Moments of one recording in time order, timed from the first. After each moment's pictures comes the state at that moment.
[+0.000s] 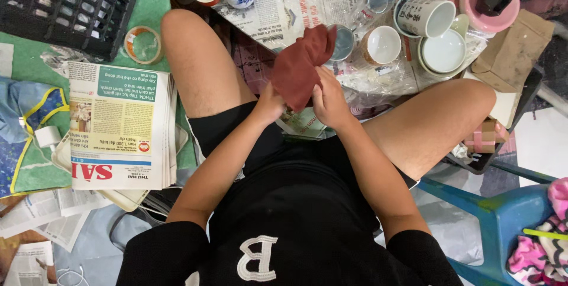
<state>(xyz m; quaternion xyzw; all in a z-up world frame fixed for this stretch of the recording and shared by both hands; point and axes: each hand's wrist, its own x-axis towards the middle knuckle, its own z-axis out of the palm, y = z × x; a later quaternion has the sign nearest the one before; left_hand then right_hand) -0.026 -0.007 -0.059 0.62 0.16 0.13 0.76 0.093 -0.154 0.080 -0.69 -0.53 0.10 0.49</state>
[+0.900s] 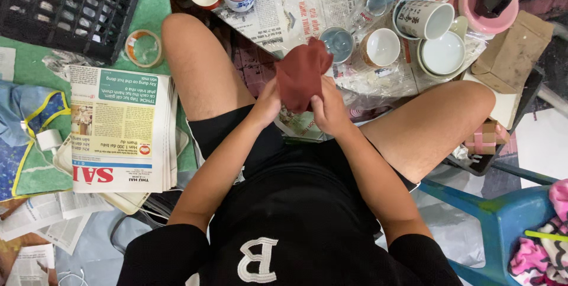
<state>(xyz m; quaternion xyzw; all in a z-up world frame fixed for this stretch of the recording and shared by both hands) -0.024 -0.001 -0.032 0.52 0.13 0.12 0.83 0.084 -0.167 0.060 -0.69 -0.51 0.09 0.50</state>
